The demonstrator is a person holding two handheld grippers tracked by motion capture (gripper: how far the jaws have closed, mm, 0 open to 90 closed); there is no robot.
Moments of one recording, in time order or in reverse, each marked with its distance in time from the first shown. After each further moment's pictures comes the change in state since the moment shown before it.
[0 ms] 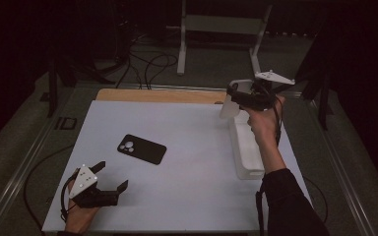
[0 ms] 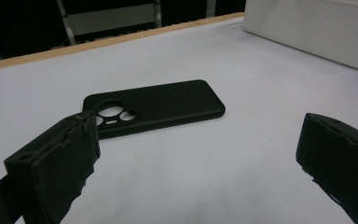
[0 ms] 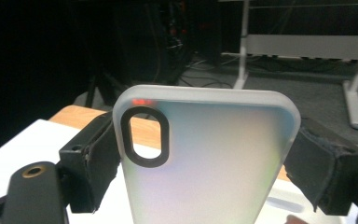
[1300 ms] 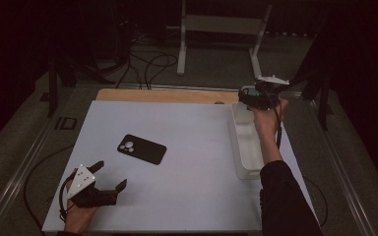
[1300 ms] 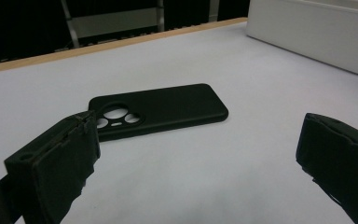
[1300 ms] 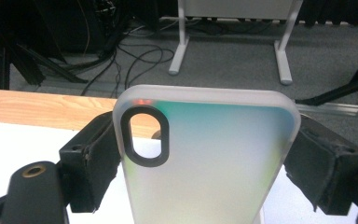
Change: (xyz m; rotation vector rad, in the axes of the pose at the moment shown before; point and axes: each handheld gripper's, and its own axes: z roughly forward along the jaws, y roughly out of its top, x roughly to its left) left arm 0.002 0.000 -0.003 -0.016 0.011 -0.013; right arm -0.054 -0.032 0.050 0.142 -0.241 0.021
